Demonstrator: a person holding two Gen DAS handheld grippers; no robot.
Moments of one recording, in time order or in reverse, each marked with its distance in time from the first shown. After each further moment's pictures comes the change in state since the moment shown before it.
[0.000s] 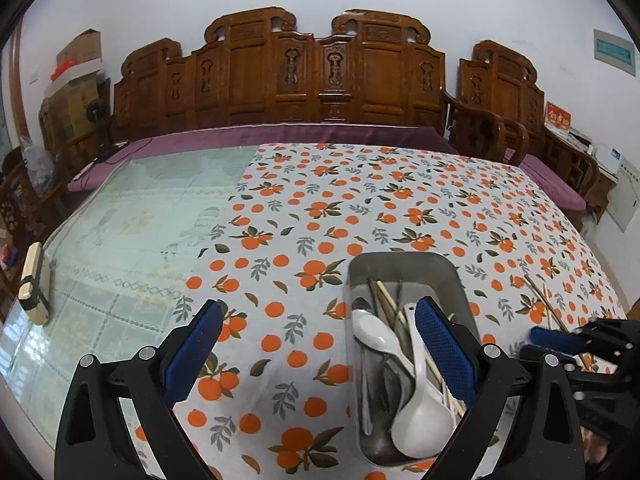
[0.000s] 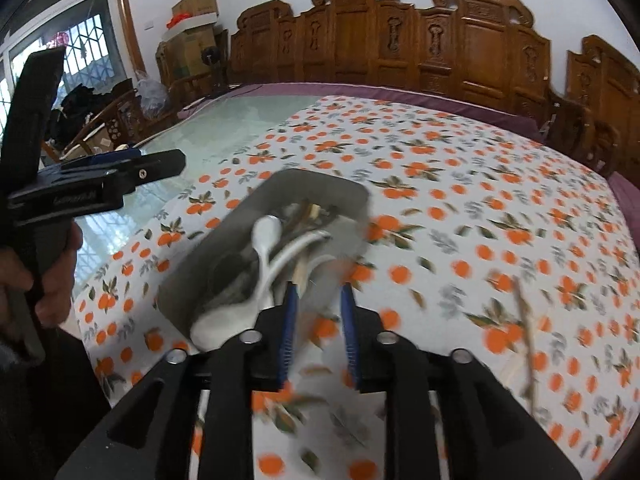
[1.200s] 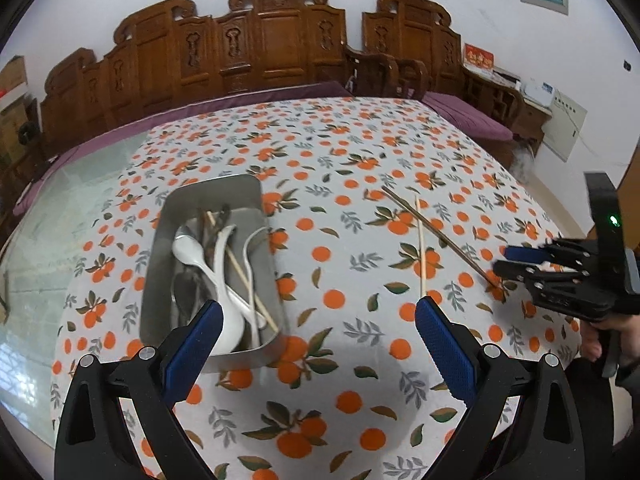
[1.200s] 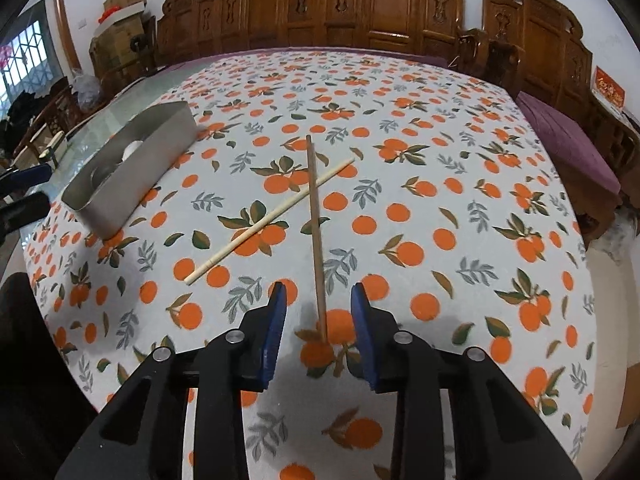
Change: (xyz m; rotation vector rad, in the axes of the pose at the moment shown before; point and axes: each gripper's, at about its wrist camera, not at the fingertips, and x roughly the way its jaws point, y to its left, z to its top) left arm -0.041 -0.152 -0.067 0.179 0.122 -0.198; right arm -0.060 -0.145 -0.113 0.123 0.130 -0.175
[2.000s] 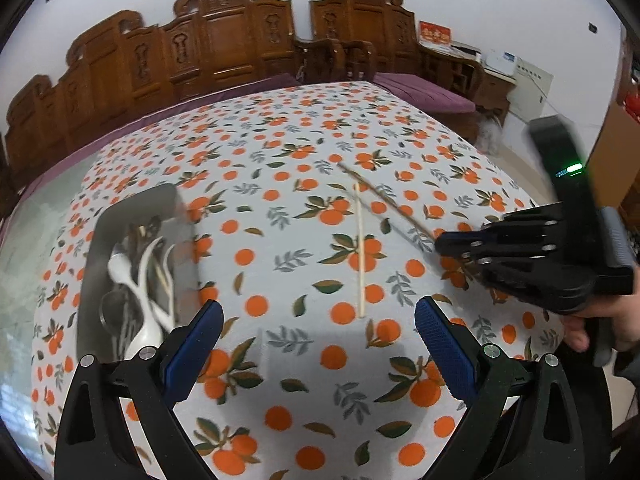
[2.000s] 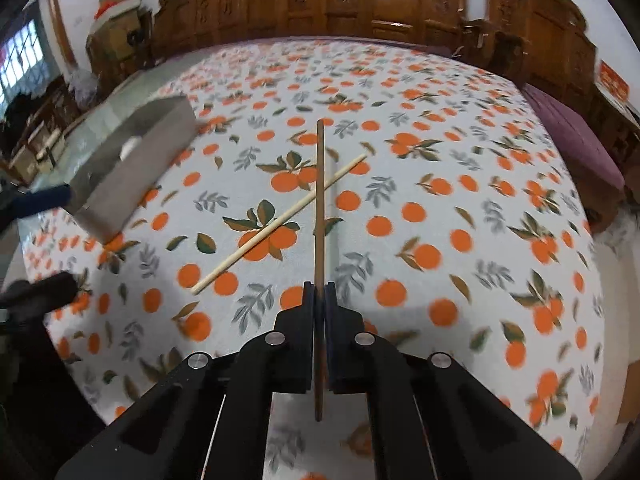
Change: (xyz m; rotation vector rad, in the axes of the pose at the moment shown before) left arm 0.024 -0.061 0.000 0.122 0.025 -0.090; right arm -0.002 0.007 0.003 0.026 0.023 0.005
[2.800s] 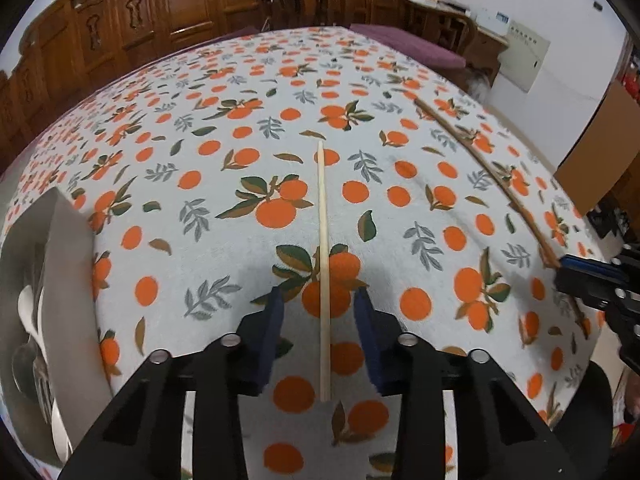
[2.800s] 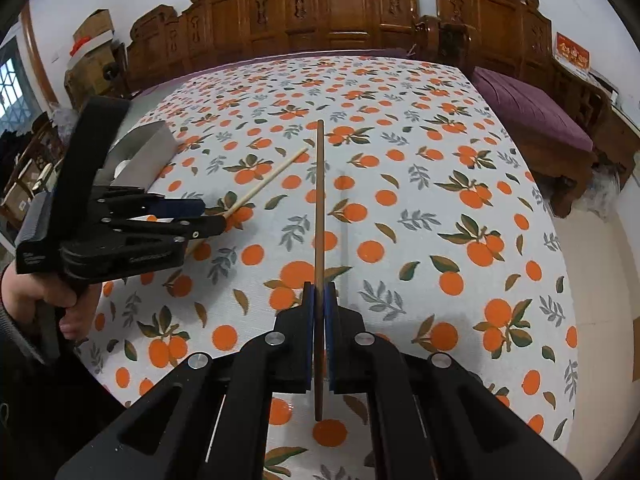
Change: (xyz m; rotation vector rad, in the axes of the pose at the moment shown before) left arm 0.114 -0.027 0.034 0.036 0.176 -0.075; right arm -0.045 -0.039 -0.040 0.117 -0.052 -0.034
